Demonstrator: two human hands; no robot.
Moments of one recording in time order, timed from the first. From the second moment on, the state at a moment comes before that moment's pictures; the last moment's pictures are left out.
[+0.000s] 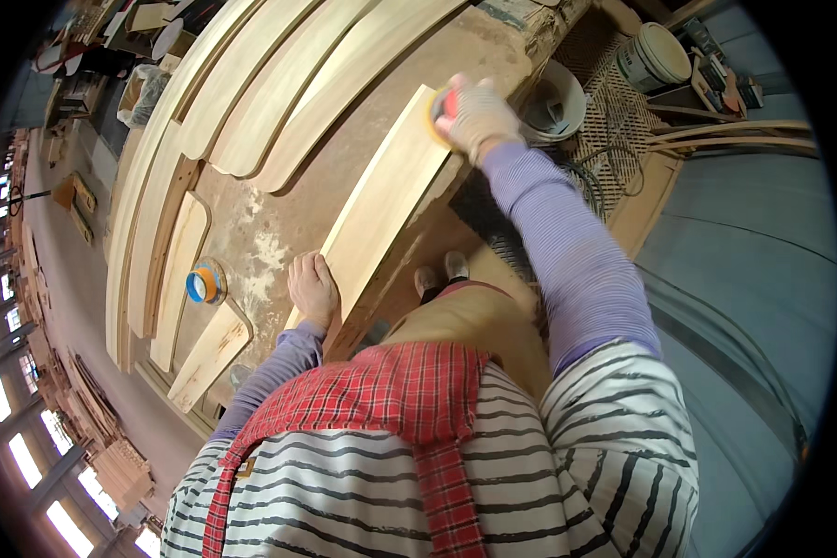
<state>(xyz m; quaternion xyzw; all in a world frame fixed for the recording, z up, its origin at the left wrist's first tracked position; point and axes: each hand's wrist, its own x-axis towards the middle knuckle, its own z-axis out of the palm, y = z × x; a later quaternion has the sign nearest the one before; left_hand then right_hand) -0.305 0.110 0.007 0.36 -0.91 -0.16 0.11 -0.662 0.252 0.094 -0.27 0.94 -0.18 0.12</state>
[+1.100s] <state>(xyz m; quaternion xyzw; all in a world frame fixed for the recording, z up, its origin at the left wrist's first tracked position) -0.313 0.114 0.008 0.39 -0.89 -0.16 0.15 -0.632 0.172 0.105 -0.34 0.92 -0.14 0.17</state>
